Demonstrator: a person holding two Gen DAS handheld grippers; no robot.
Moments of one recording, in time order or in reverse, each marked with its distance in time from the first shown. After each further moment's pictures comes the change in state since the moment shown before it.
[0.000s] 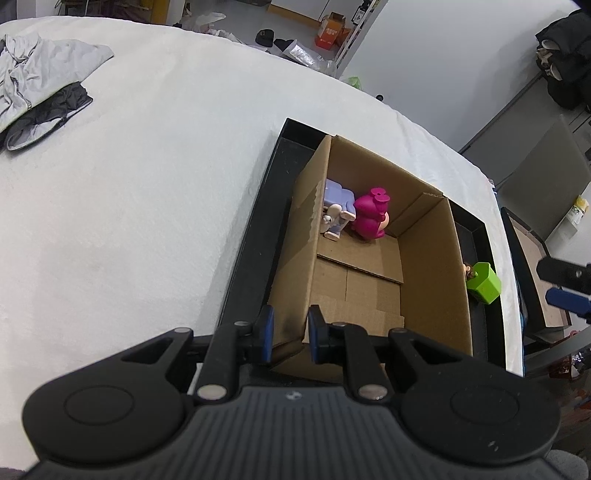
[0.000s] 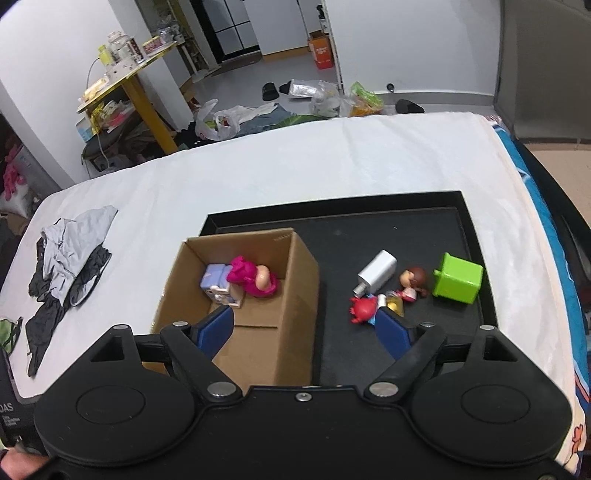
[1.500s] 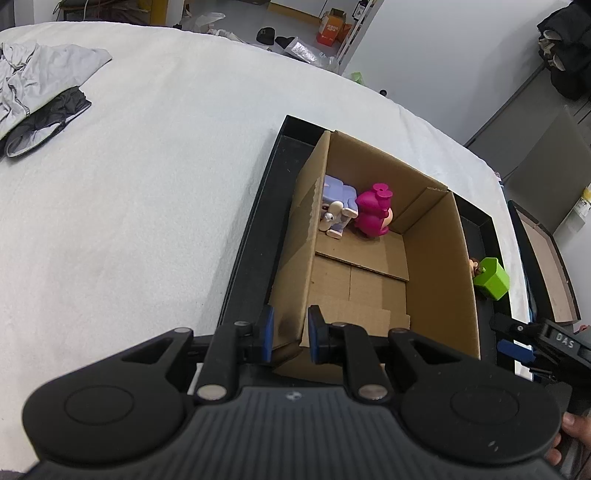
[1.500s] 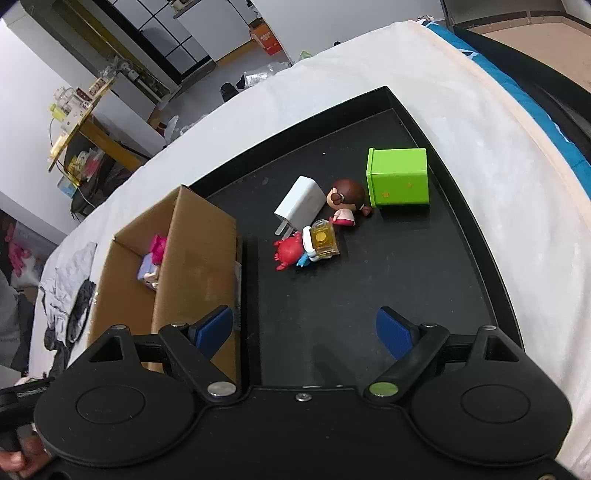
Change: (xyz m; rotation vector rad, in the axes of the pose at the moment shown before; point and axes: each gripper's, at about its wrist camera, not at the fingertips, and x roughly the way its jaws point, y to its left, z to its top) left arm 0.006 -0.007 -0.001 0.027 0.013 0.032; right arm 0.053 -0.102 -0.069 0.279 0.021 0.095
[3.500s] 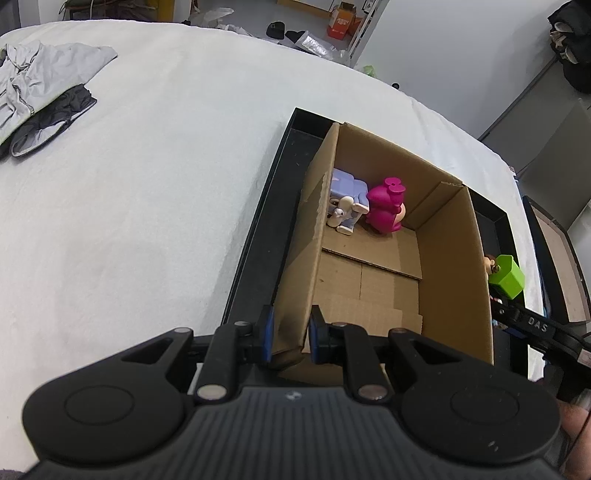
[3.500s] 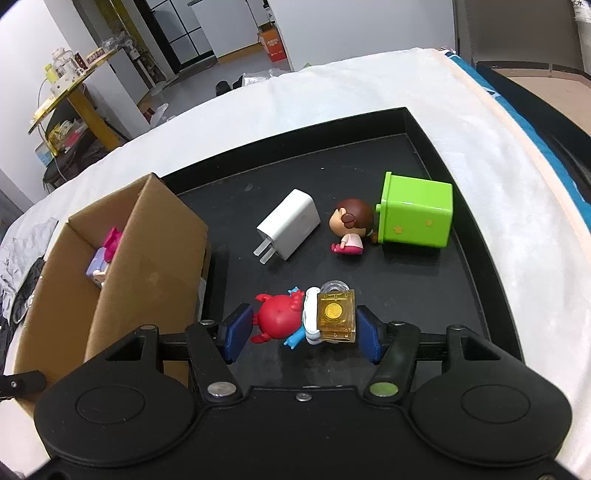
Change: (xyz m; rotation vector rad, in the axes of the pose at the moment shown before) left arm 0.010 -0.009 0.004 -0.003 0.019 0.054; right arm 0.033 0.021 0.009 -0.146 -0.054 -0.131
